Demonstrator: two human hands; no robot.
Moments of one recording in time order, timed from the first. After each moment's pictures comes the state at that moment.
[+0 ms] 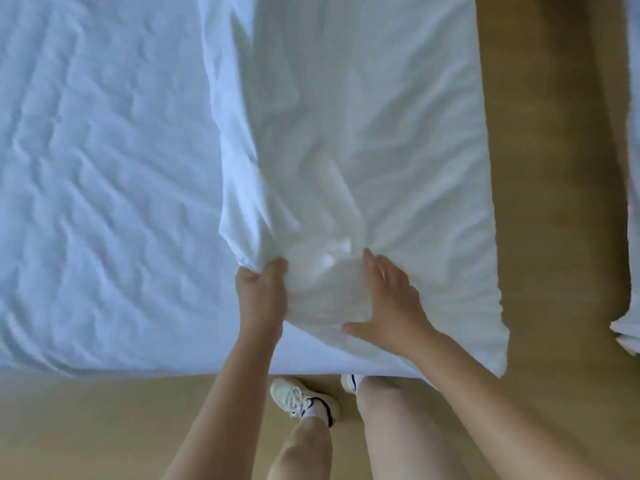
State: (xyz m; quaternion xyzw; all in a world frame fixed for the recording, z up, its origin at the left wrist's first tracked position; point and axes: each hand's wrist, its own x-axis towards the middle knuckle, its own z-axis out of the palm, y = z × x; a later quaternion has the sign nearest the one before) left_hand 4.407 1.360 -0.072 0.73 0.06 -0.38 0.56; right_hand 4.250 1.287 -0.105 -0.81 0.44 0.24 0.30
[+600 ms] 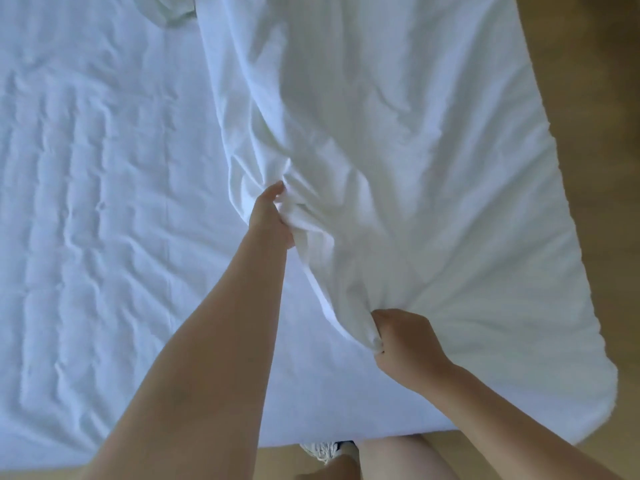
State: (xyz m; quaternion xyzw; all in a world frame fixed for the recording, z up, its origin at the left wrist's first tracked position) left_hand 4.599 1.213 -0.115 0.62 0.23 -0.55 0.51; right_hand 4.358 1.285 -0.124 -0.88 0.37 -0.03 0.28
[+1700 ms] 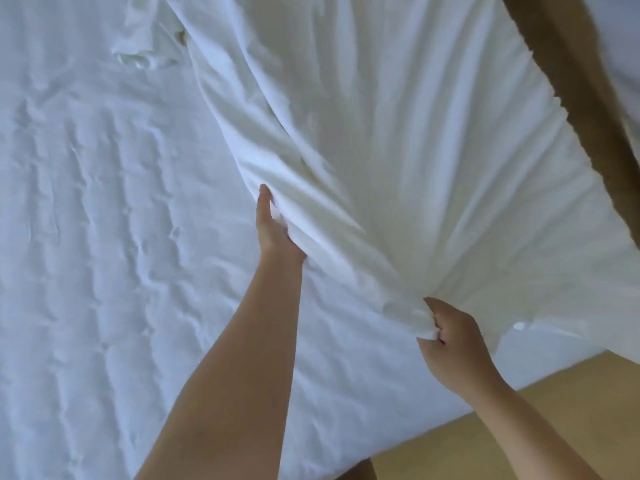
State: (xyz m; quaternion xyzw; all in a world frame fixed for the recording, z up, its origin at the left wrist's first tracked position) left_hand 4.759 1.296 -0.122 0.46 0.14 -0.63 0.61; right_hand 4.538 1.394 -0.083 -0.64 0.65 -0.09 0.39
